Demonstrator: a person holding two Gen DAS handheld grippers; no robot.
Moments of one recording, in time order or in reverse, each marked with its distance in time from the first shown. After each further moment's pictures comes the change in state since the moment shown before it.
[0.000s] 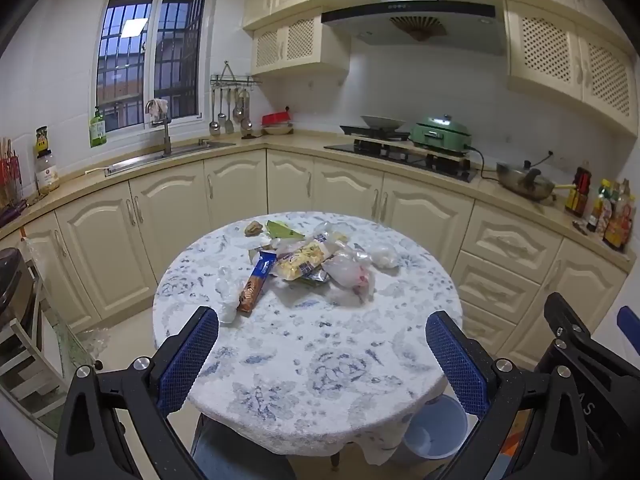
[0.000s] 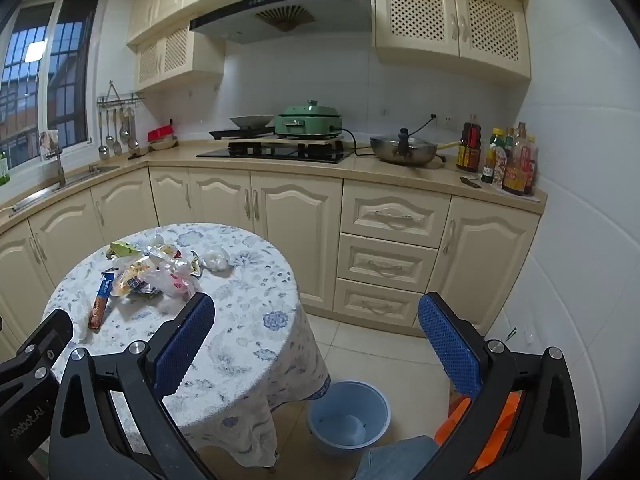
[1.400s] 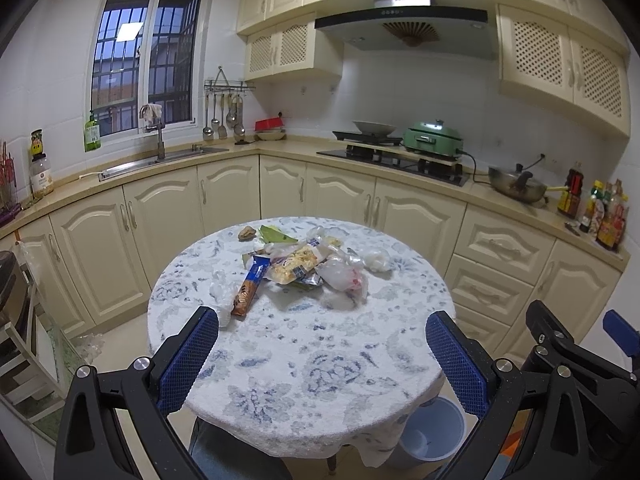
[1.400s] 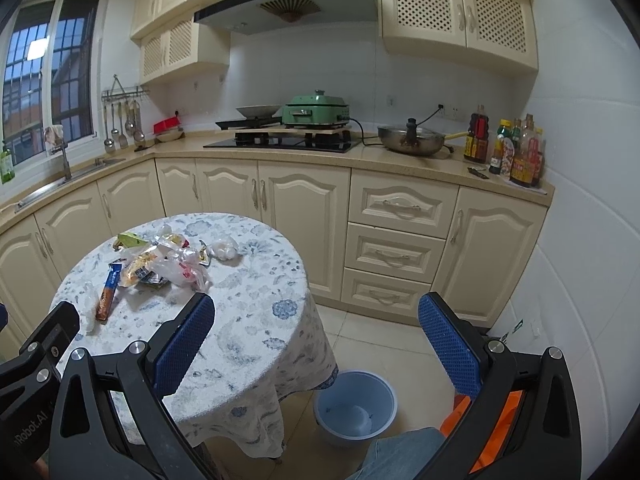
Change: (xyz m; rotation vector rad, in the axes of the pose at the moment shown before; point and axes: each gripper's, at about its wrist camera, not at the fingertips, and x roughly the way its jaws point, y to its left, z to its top) left arm -0.001 0.001 -0.003 0.012 -0.006 -0.011; right arm 0.001 0.005 -0.005 0.003 0.027 0.047
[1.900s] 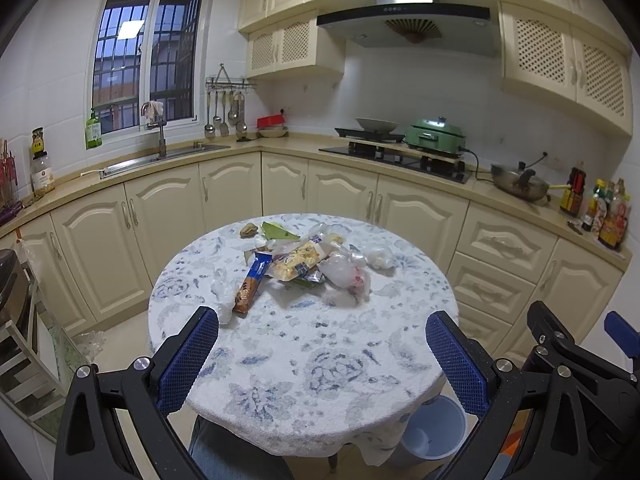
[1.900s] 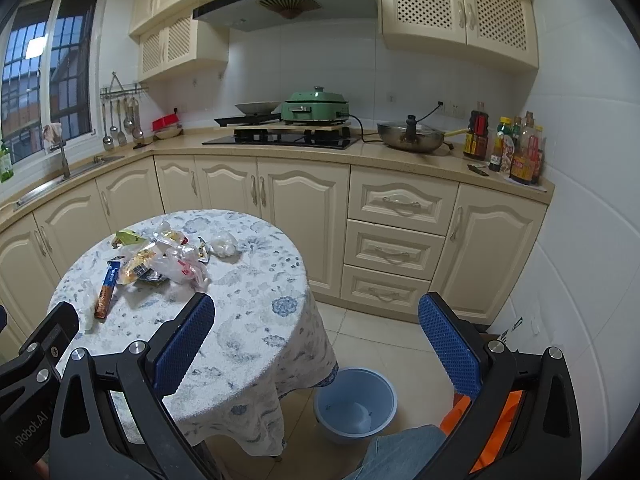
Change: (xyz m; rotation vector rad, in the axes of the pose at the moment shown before) left arm 0.004 0.001 -0.003 0.000 0.008 0.004; right arm 0.004 0.000 -0.001 0.000 0.007 -0.002
